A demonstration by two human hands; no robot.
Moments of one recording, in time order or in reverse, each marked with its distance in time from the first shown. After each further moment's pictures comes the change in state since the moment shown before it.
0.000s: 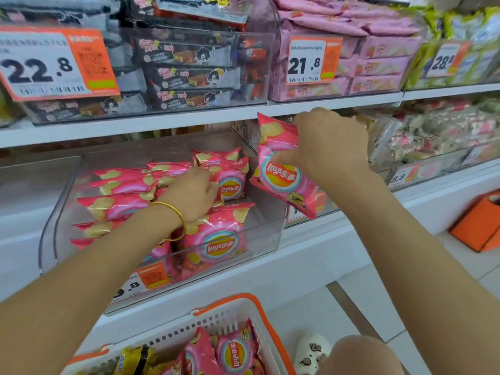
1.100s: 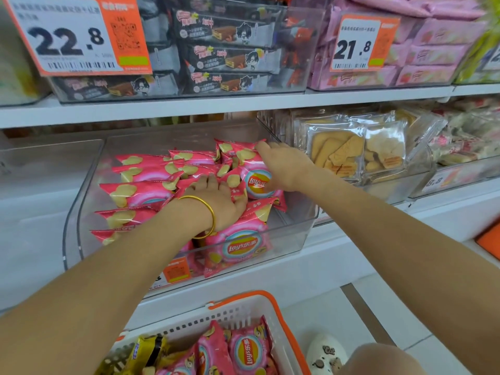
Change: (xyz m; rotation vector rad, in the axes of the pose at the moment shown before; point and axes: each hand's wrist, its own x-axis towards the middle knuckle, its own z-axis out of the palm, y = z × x) left_hand -0.002 -0.010 0.015 0.333 -0.420 -0.189; right_hand 0.061 -0.053 0.121 0.026 -0.335 -0.416
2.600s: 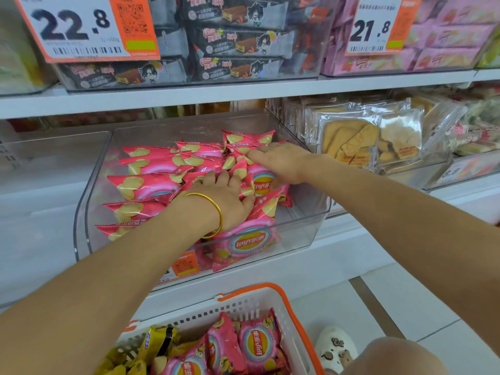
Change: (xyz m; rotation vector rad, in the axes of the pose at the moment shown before) left_hand -0.011 -0.004 0.005 0.038 0.051 0.070; right_hand 0.022 0.000 0.013 -0.177 -0.152 -0.275
